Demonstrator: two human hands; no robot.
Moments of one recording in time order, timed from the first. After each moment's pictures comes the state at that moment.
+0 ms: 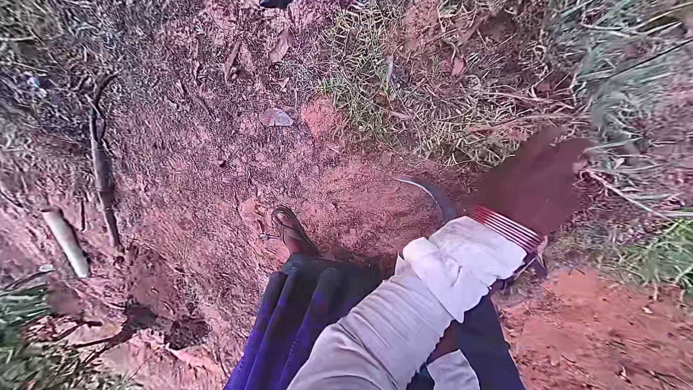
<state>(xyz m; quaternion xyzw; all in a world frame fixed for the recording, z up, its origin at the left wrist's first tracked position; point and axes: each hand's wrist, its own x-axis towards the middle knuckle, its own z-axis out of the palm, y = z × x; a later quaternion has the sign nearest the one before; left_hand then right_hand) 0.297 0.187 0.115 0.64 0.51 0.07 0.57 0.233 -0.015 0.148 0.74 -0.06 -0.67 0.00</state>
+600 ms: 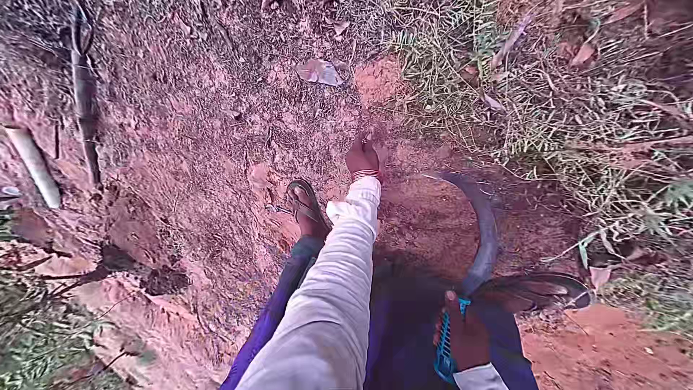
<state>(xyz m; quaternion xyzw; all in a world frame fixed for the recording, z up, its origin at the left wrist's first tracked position) 0.002 0.204 -0.031 0.28 0.87 0.06 0.39 0.183 -0.036 0.124 0.77 0.00 -0.63 -0.07</state>
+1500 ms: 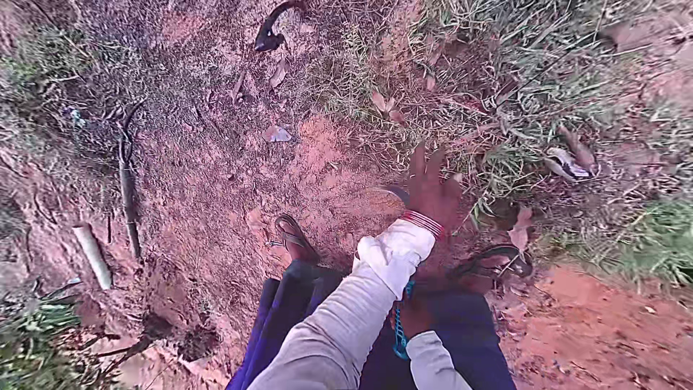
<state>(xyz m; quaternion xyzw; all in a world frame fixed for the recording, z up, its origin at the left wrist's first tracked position) 0.263 0.163 0.081 0.58 0.63 0.07 0.51 0.224 -0.031 0.135 0.71 -0.04 -0.70 -0.08</state>
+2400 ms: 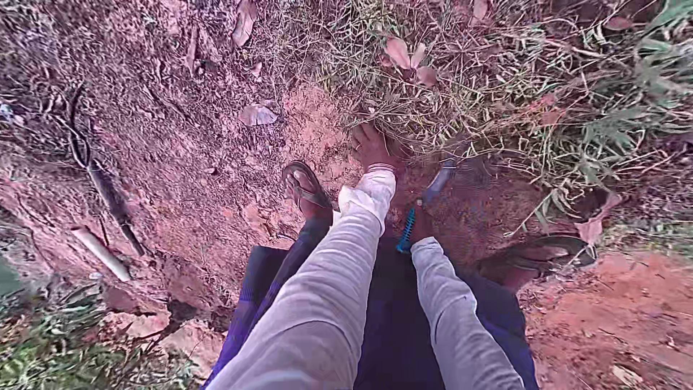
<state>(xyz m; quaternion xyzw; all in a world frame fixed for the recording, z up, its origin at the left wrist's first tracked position) 0.154 0.220 -0.066 0.53 0.76 -0.22 0.31 0.179 0.038 -0.056 0.73 -0.16 -0.62 -0.23</state>
